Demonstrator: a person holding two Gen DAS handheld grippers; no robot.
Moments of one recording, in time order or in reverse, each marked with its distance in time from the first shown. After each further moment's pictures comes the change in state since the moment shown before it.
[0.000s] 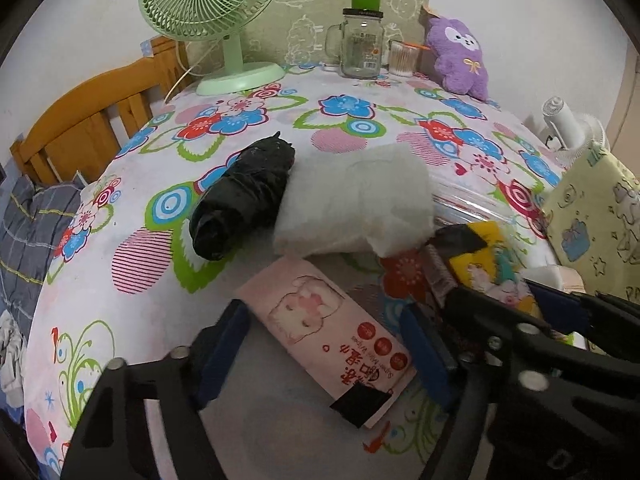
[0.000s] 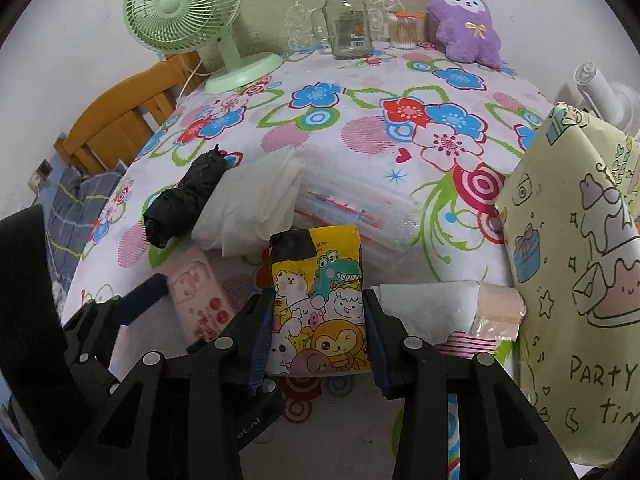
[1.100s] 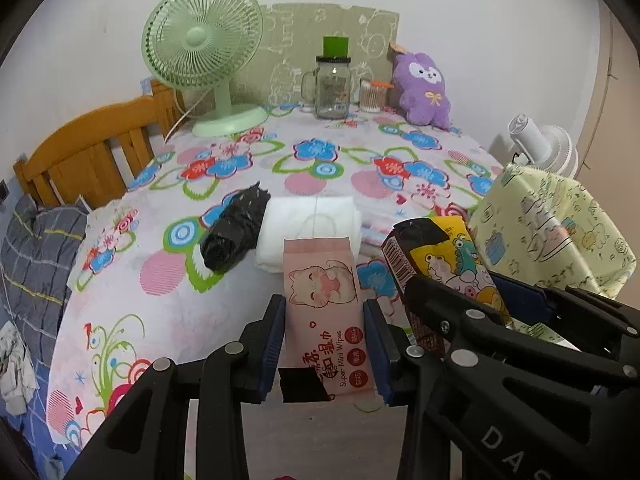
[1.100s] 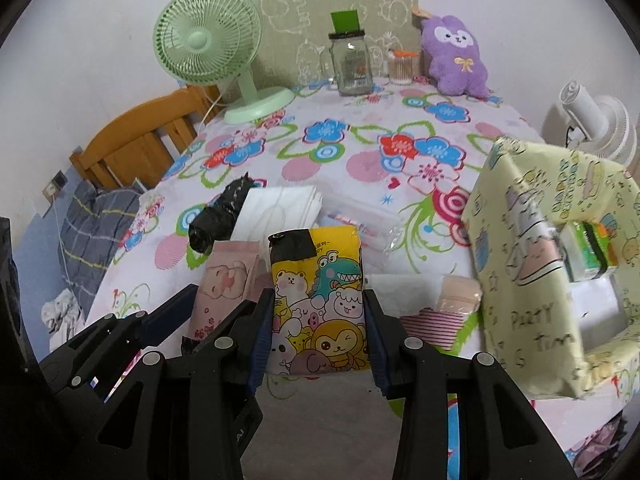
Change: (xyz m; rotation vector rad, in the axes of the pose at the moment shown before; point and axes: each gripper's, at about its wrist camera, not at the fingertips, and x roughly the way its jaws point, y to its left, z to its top) left arm -0.075 -0.023 -0.005 0.027 -0.105 -0.035; right arm -0.067 0.006 -0.015 -0.008 -0.121 0.003
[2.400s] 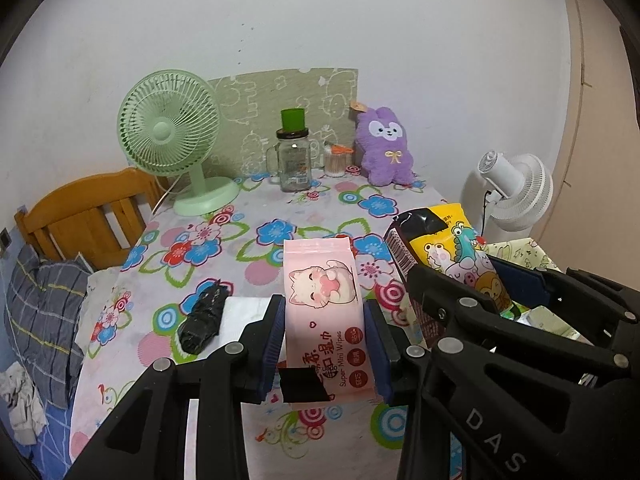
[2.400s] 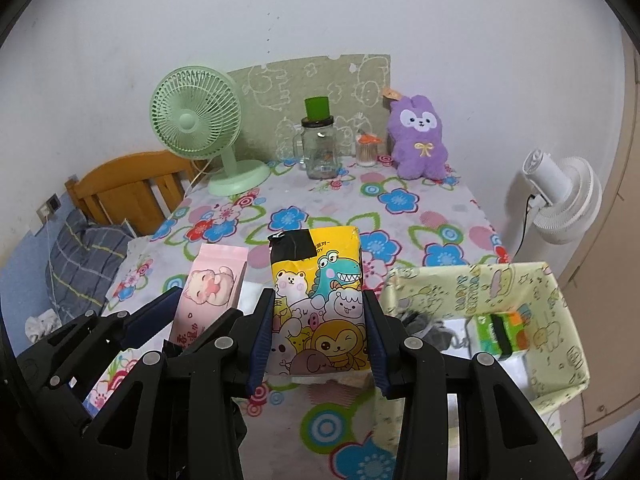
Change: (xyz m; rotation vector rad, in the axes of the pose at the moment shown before) left arm -0.048 -0.067 0.058 0.067 -0.145 -0.009; right arm -0.082 -0.045 0.052 -0.065 -0.182 -0.076
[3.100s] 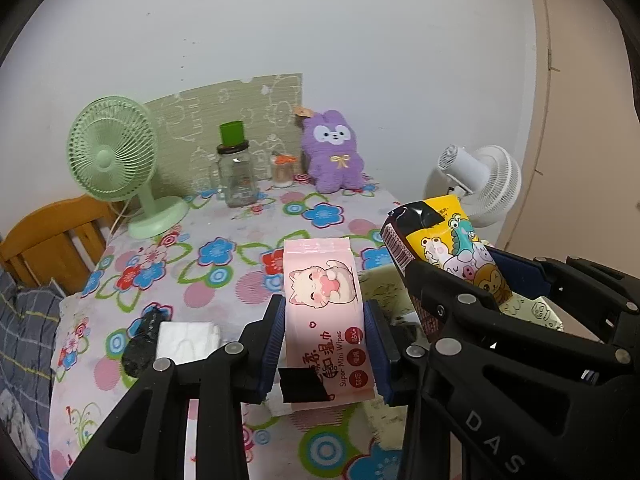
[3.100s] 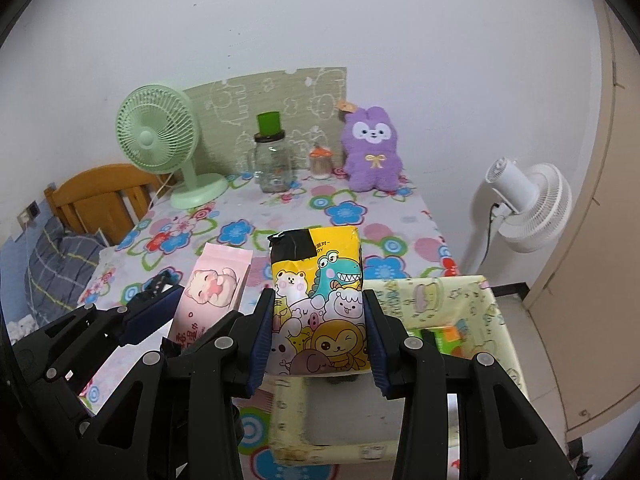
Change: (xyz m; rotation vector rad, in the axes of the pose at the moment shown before) left arm 0.016 -0.067 0.013 0.073 -0.017 -0.090; right arm -0.014 -0.065 0.000 0.011 -0.040 -0.091
